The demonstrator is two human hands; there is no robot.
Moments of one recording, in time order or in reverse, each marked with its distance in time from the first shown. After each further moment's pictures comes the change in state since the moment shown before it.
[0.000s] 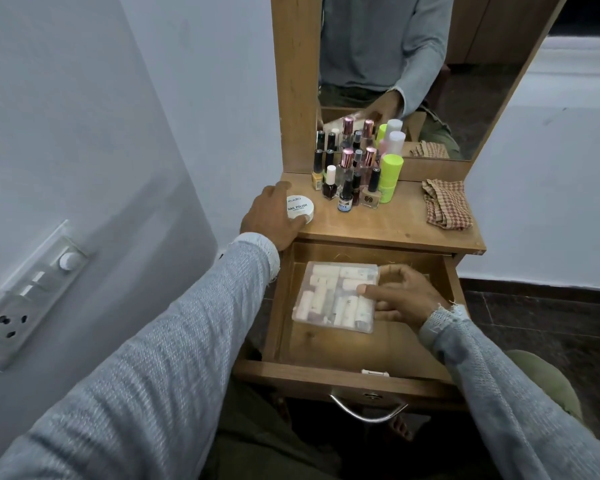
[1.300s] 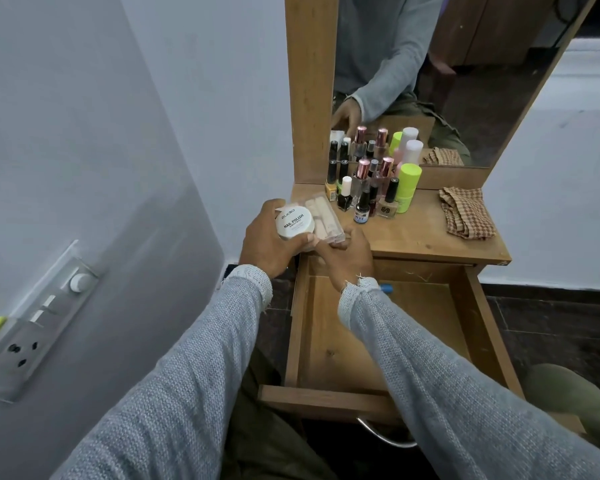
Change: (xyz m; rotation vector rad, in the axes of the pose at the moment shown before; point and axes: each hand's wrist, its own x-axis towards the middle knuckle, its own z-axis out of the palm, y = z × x) left_hand -0.013 -0.031 -0.010 -0.435 0.084 0.002; right_hand 0.073 -0.032 0.117 -0.008 0.366 -0.356
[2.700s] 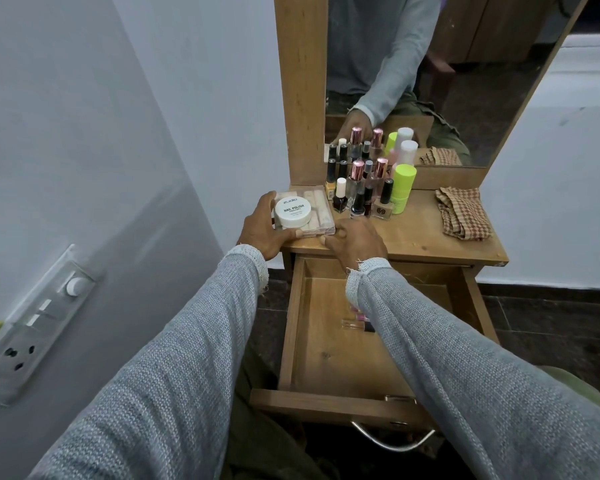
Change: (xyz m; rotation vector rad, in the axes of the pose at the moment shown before) left_hand 0.039 -0.012 0.008 0.054 -0.103 -0.066; right_hand 0.053 -0.003 -0.024 -0.815 -0.133 -0.285
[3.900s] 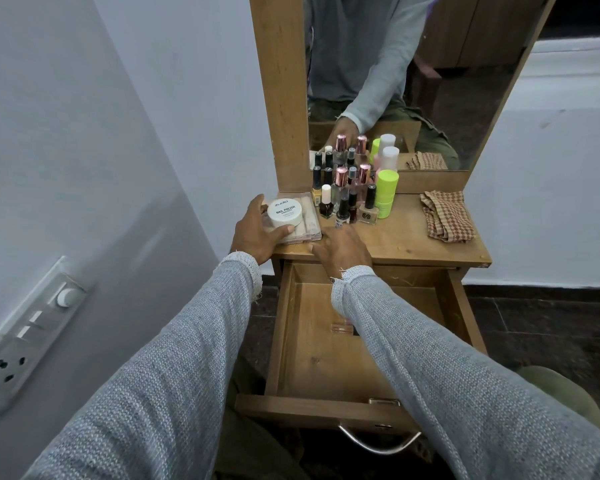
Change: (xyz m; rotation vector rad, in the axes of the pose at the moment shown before) left_hand 0.000 0.015 0.009 -0.020 0.077 -0.035; right_hand -0.009 0.002 -0.003 -0.019 -0.008 -0.021
